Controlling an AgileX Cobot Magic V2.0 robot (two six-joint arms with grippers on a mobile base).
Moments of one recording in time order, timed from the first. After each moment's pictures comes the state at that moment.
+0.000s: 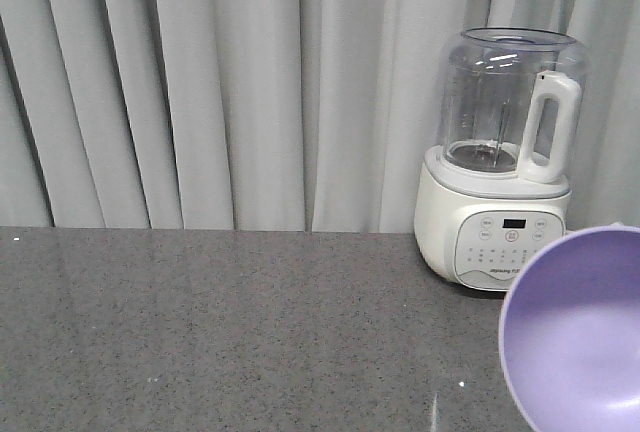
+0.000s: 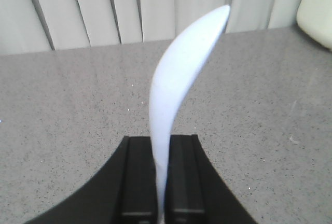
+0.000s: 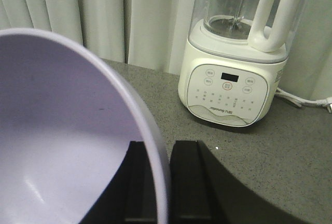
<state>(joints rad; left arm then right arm) -0.07 0.61 -0.79 -0.18 0.62 0.18 0.07 0.65 -0.80 0.28 0.51 -0.35</state>
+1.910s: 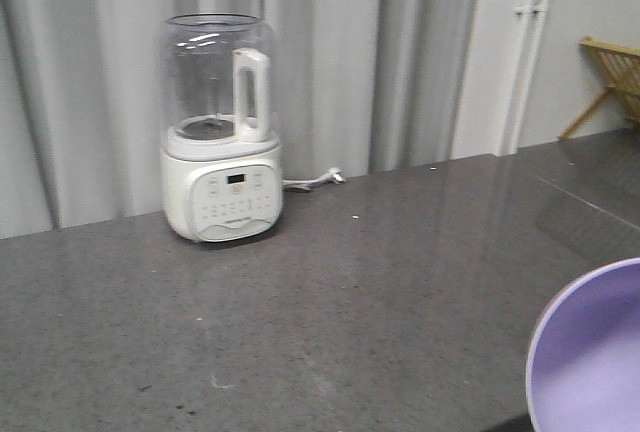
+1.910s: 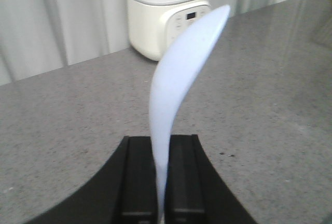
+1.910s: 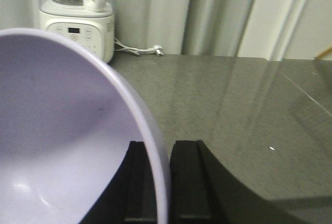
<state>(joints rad) -0.07 0.49 -0.74 -0.18 0.63 0.18 0.07 0.54 -0.74 0.26 0.50 -0.36</state>
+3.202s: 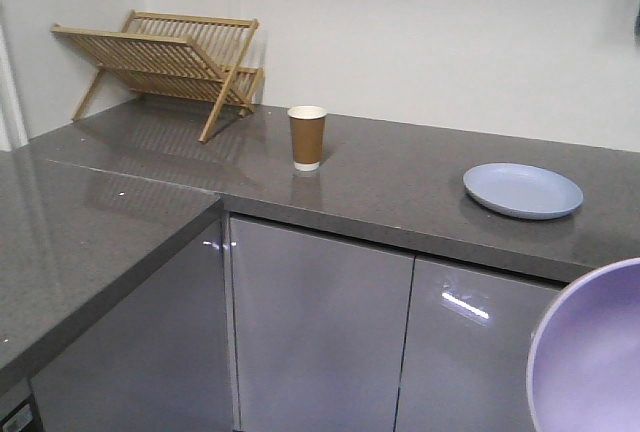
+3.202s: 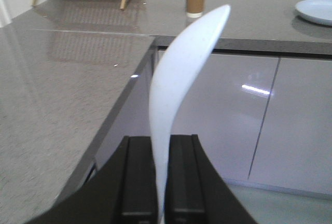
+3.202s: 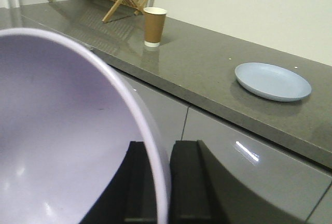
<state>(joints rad) -0.07 0.49 -0.74 -0.18 0.63 0.18 0.07 0.54 -0.74 0.26 0.50 -0.36</state>
